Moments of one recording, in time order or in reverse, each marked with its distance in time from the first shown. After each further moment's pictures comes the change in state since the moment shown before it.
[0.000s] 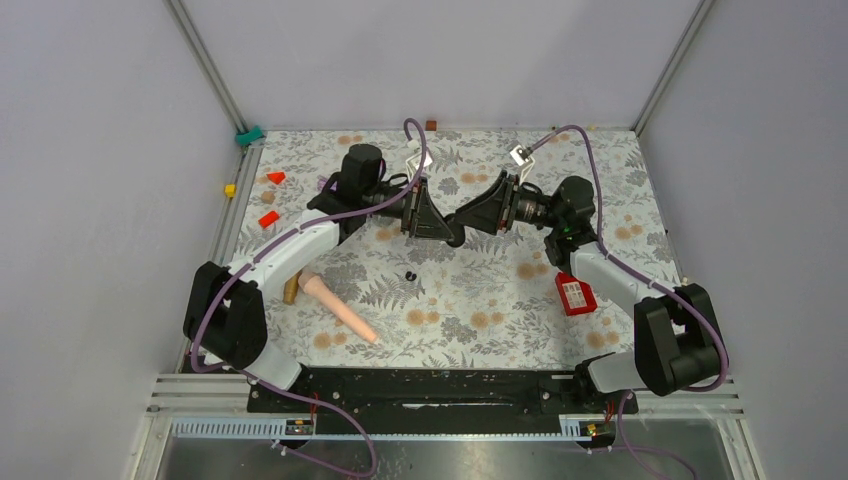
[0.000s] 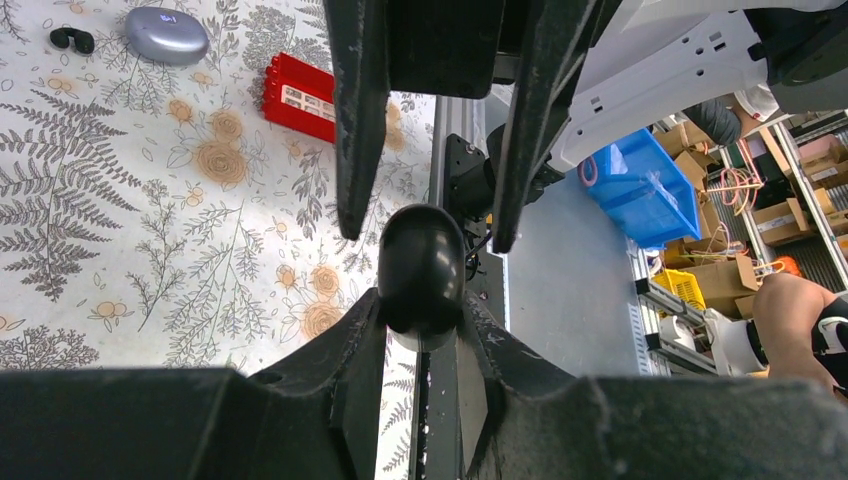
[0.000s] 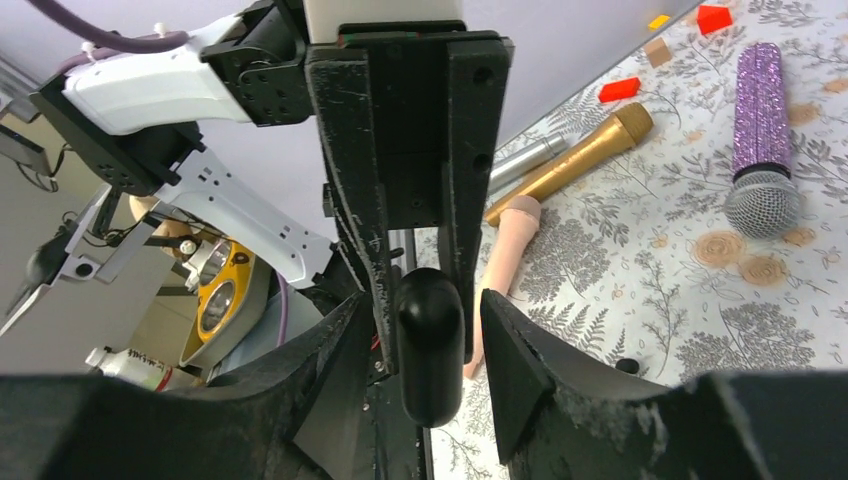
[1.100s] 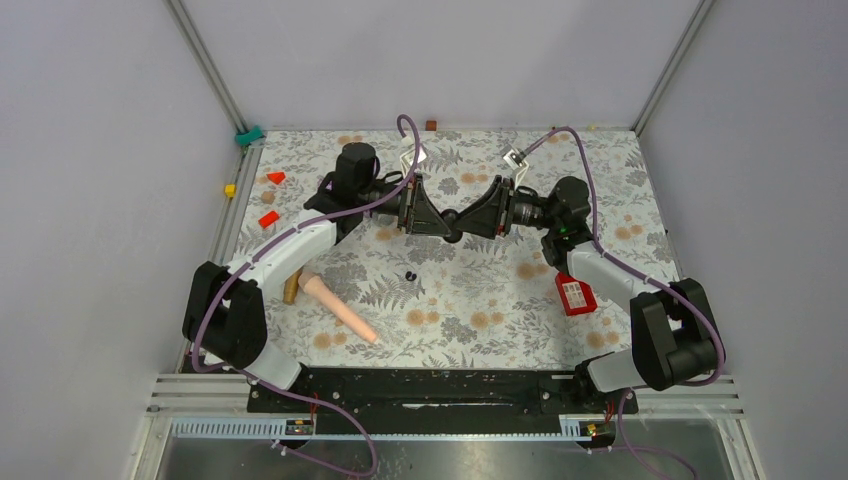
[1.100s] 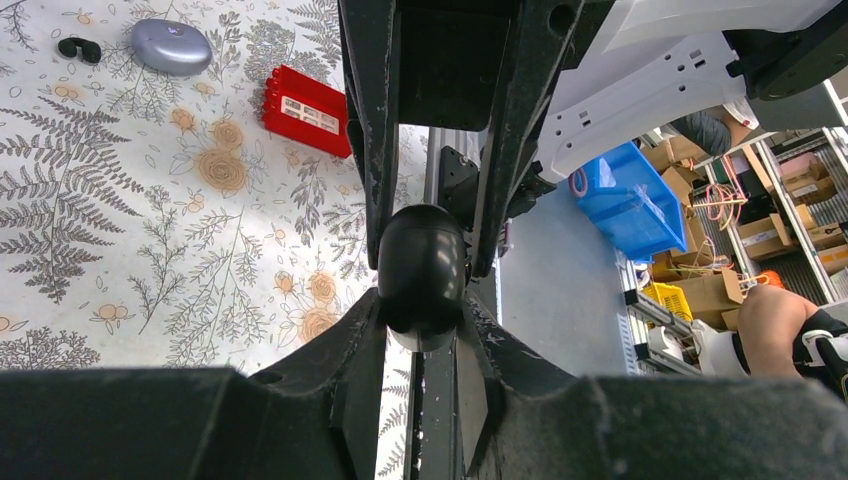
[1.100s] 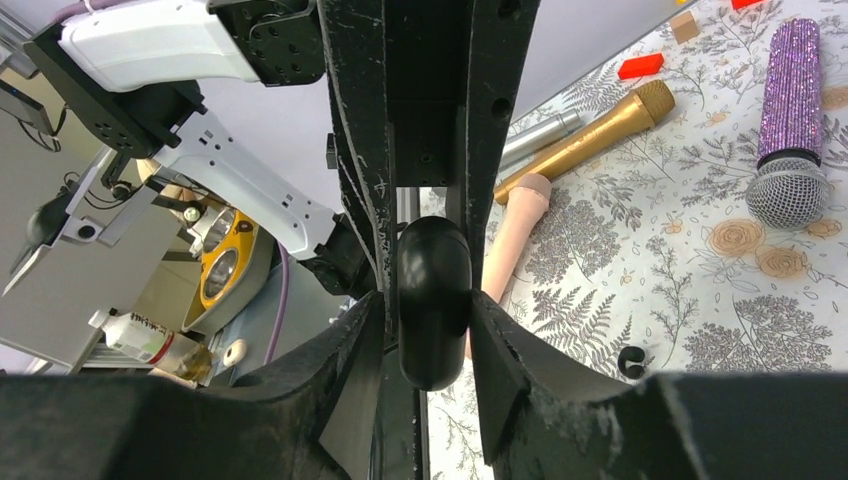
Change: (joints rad) left arm 0.033 -0.001 -0.018 0.076 0.023 -0.071; right arm 0.013 0.029 -0.004 0.038 -0.068 -0.015
